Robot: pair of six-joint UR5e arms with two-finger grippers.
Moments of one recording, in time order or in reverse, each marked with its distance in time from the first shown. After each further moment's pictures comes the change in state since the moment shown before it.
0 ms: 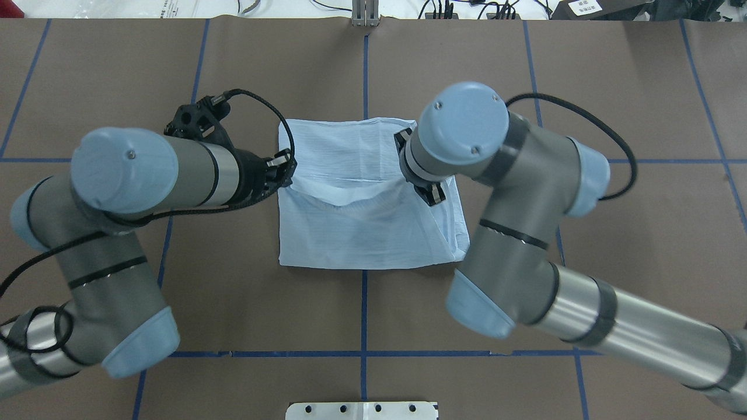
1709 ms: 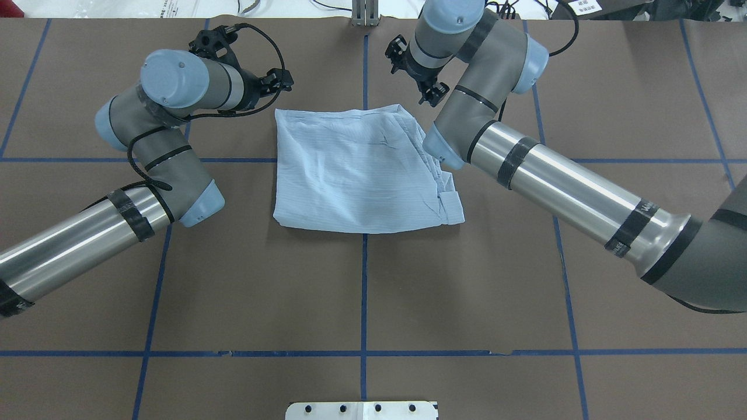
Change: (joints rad) left arm -0.202 -0.218 0.716 -0.488 -0.056 0.256; right arm 0.241 0.246 -0.813 0.582 0.216 -0.476
